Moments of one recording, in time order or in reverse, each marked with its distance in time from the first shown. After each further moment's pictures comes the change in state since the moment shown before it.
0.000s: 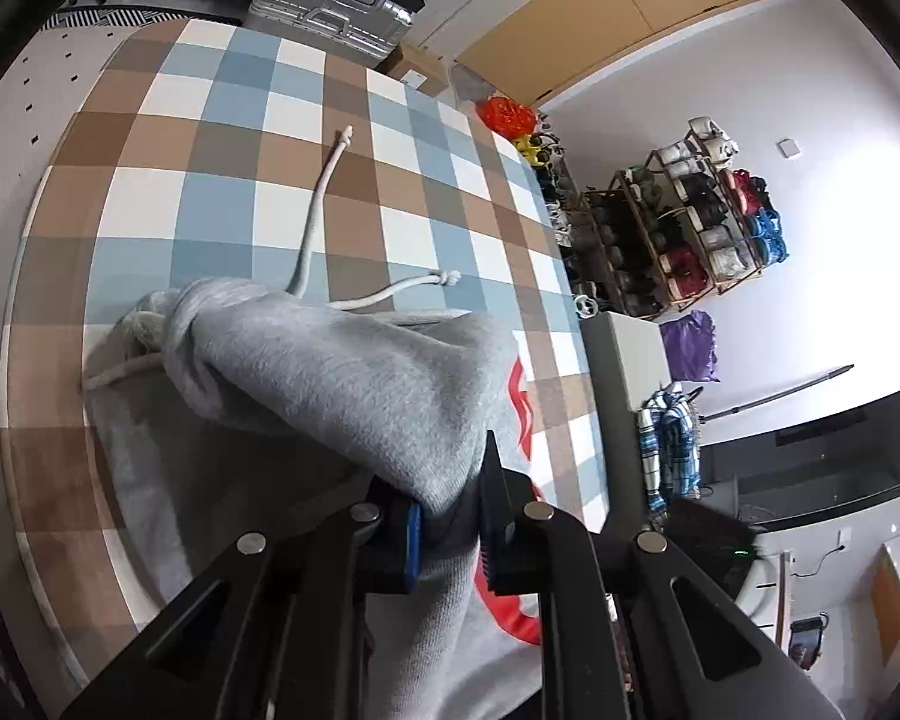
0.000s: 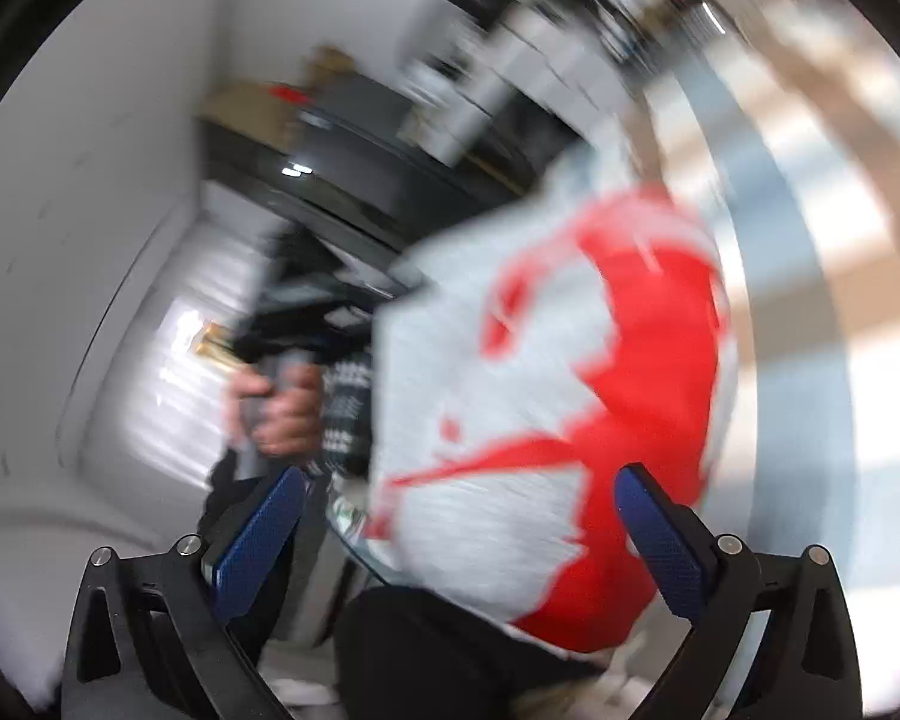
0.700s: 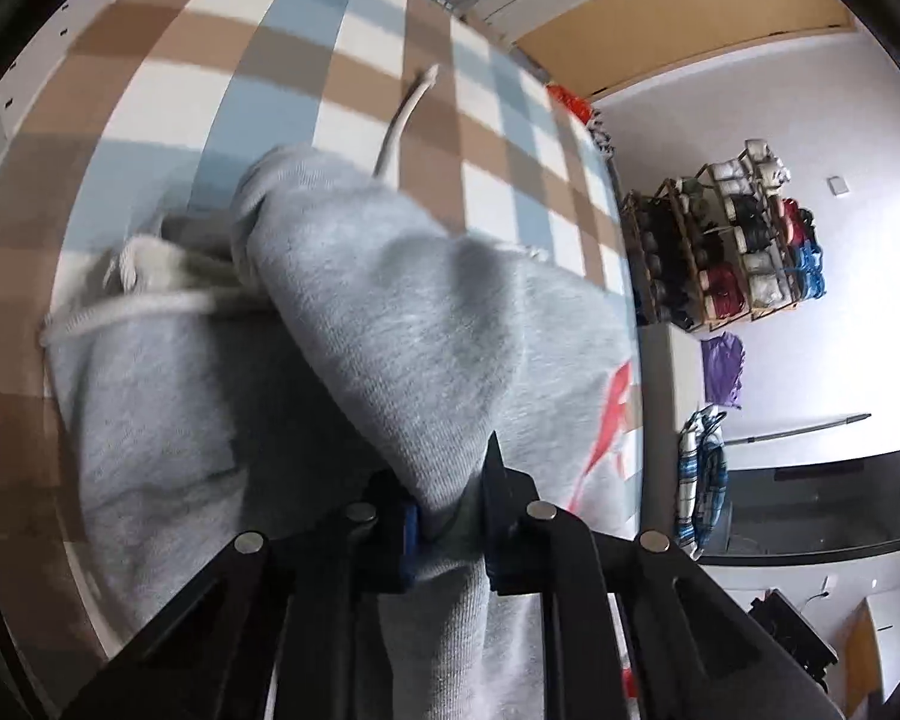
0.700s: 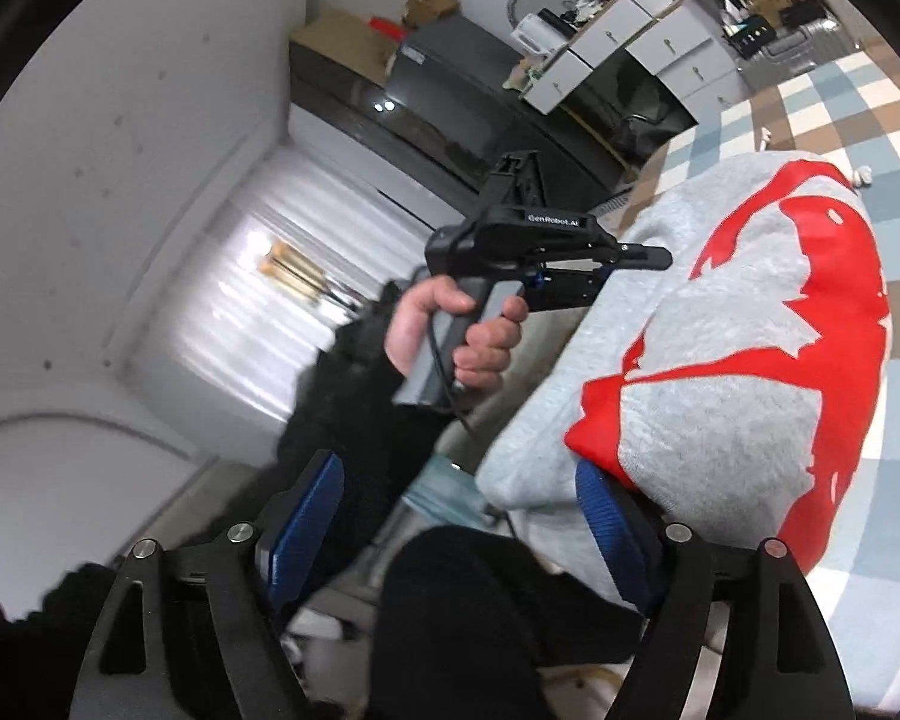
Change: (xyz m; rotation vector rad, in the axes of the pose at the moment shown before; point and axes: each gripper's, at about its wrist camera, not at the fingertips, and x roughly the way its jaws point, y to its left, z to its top) left arm 0.028 0.040 -0.019 -0.131 0.037 0.020; right arm -0.012 0.074 -0.024 -0.234 0.052 0.151
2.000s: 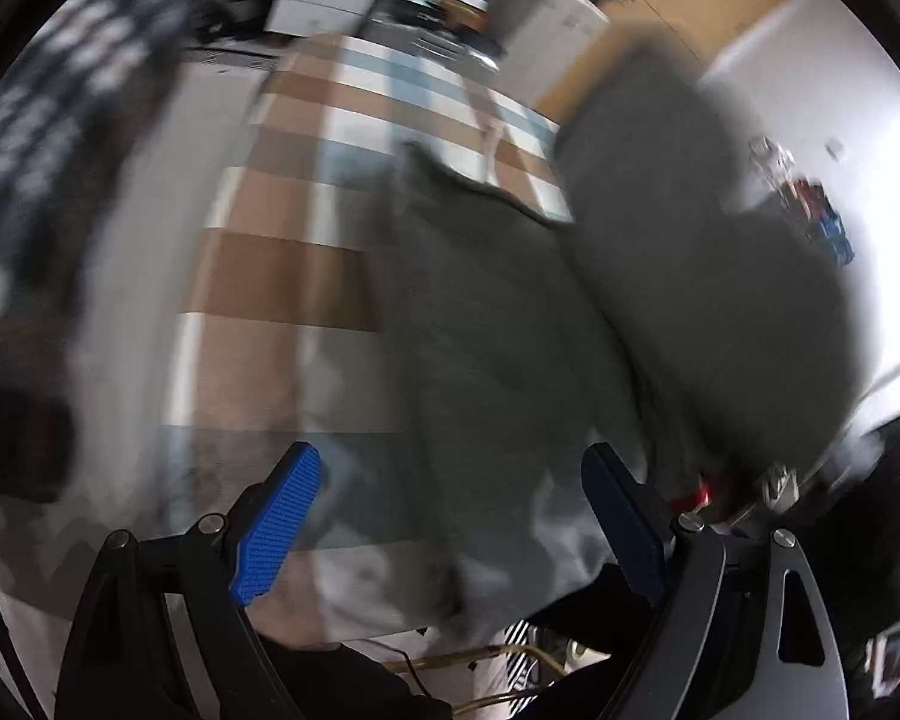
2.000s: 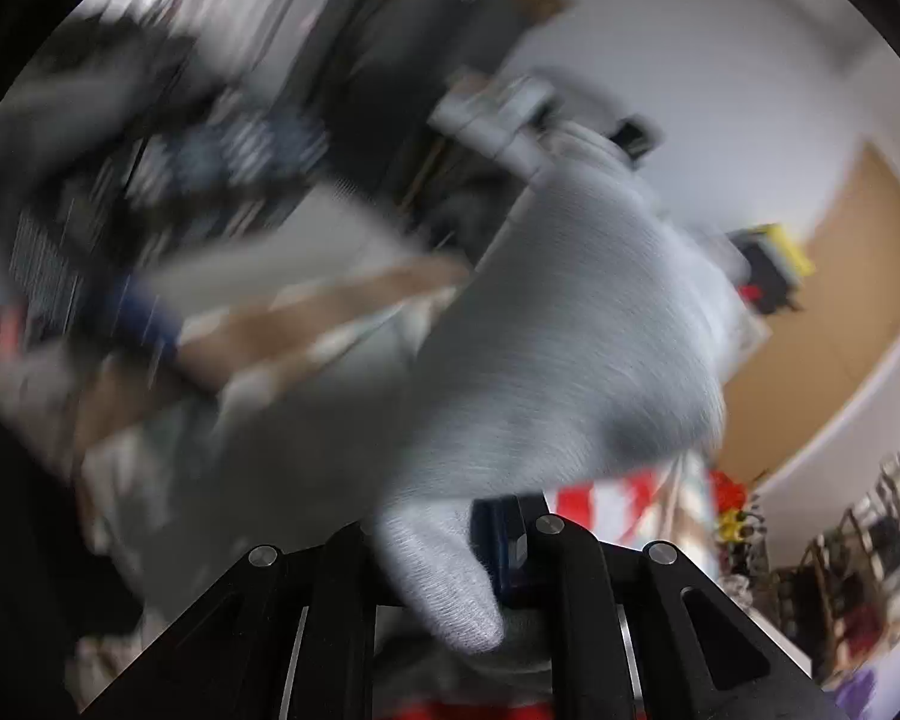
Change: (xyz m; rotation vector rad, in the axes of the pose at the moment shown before) left arm -0.083 0.044 -0.108 0.128 -0.241 0.196; right arm 0.167 0.076 -0.011 -0.932 0.189 -1.129
